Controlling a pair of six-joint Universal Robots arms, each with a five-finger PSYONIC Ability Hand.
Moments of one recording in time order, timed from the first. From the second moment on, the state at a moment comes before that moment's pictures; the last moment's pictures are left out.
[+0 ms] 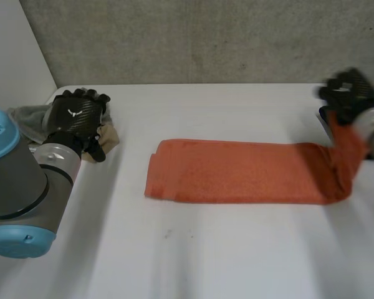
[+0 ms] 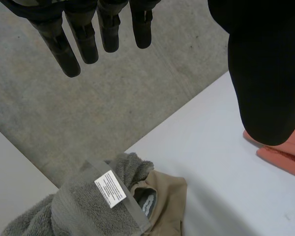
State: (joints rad) left arm 4.32 -1.81 -1.68 3.46 -1.69 3.49; right arm 1.65 -1.07 1.31 -0.18 1.26 2.30; left_hand 0.21 0.21 0.21 0.20 0.05; right_hand 0.91 1.16 1.19 1.20 1.01
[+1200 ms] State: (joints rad) left arm 4.14 -1.90 -1.53 3.45 -1.70 3.45; right arm 2.06 -0.99 1.38 -0.31 1.26 2.35; left_hand 0.21 0.21 0.21 0.20 0.05; right_hand 1.09 1.18 1.19 1.20 1.02
